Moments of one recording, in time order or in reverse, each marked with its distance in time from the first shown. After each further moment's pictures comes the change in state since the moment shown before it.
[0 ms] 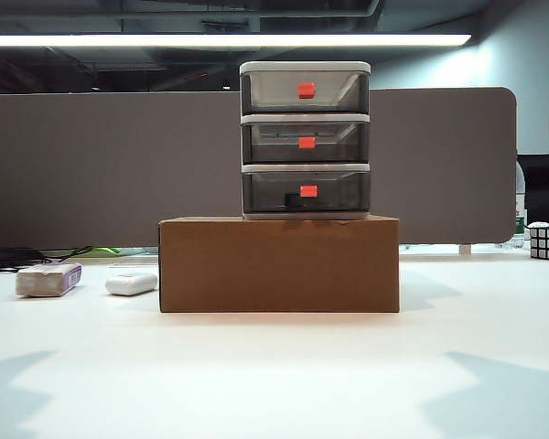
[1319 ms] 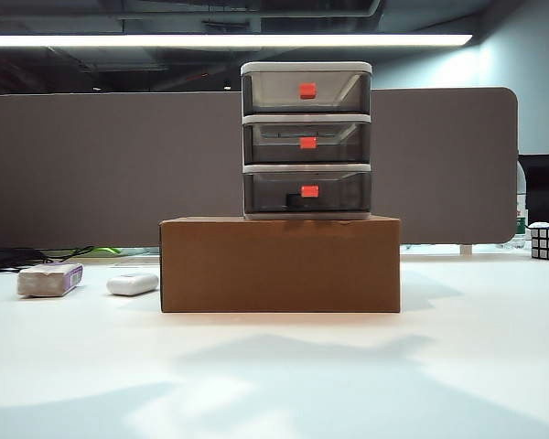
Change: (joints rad) left arm -0.183 0.153 0.345 -0.265 0.253 0.084; right arm 0.118 0.617 0.752 -0.391 -0.095 0.039
